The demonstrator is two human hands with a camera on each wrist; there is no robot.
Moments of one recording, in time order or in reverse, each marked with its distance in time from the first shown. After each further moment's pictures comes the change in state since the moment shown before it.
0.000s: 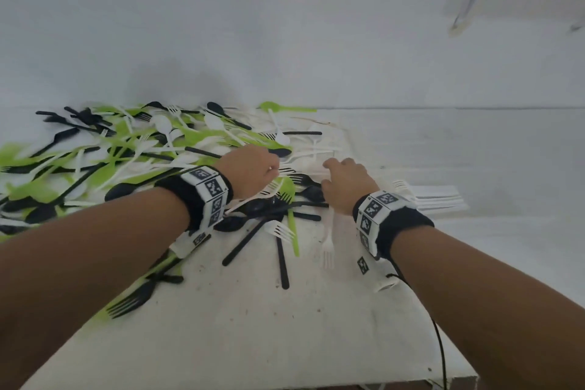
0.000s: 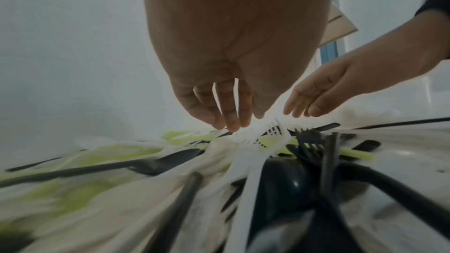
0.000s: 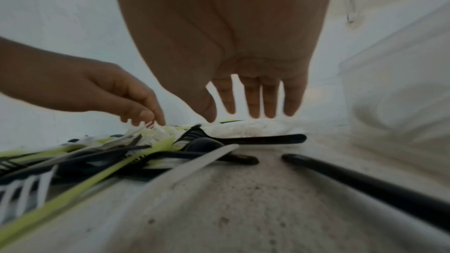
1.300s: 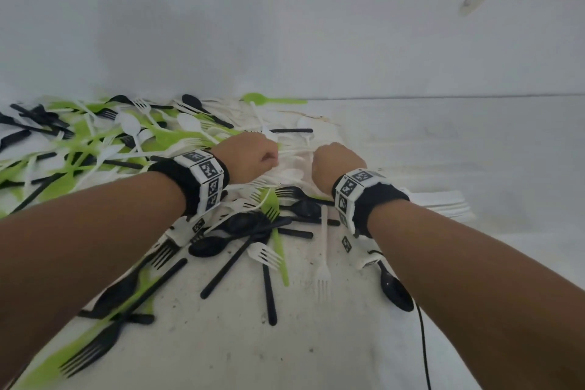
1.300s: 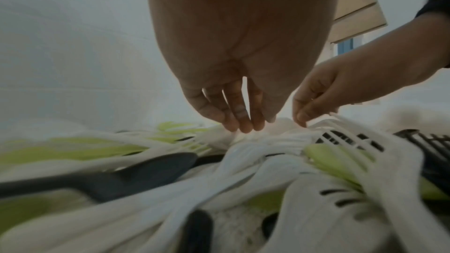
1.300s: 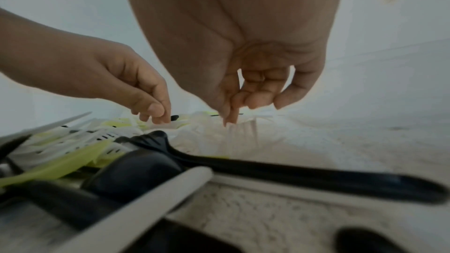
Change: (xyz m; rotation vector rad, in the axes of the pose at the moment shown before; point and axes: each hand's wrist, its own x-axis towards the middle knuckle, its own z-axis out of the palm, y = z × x) left_hand 0.072 -0.016 0.004 -0.136 -0.089 0.040; right_hand 0.076 -0.002 -0.010 -0.154 -0.029 0.026
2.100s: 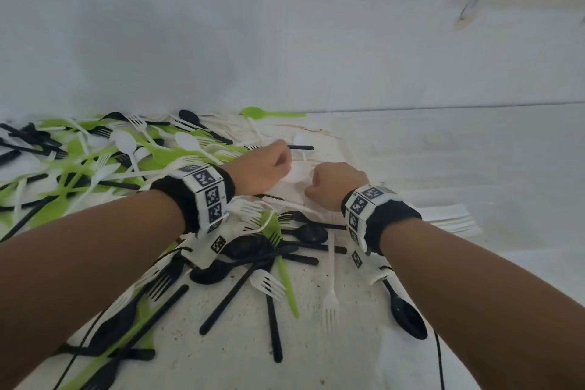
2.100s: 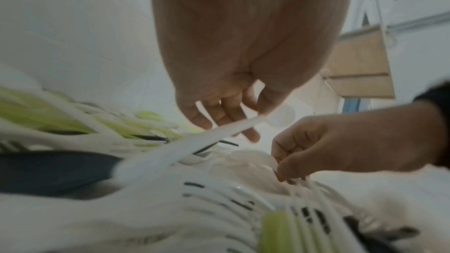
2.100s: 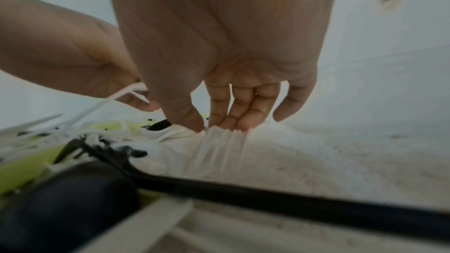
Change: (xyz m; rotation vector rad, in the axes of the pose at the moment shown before) left_hand 0.009 0.014 -0.007 -0.429 -0.038 -0.061; right_hand 0.007 0.000 0.000 0.047 -0.072 0.035
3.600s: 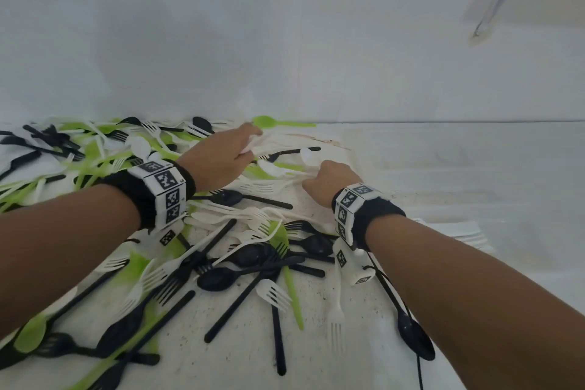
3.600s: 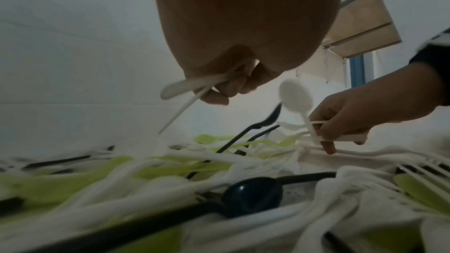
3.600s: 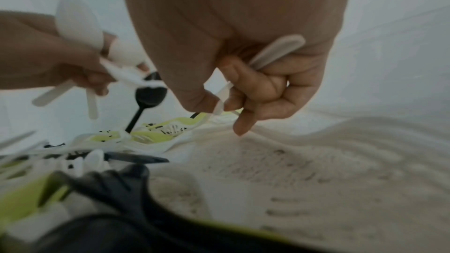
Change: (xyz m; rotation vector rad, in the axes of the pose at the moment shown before) left_hand -0.028 -0.040 -0.052 0.289 0.261 0.033; right_hand 0.021 -0.017 -0.006 0.216 0.010 0.062
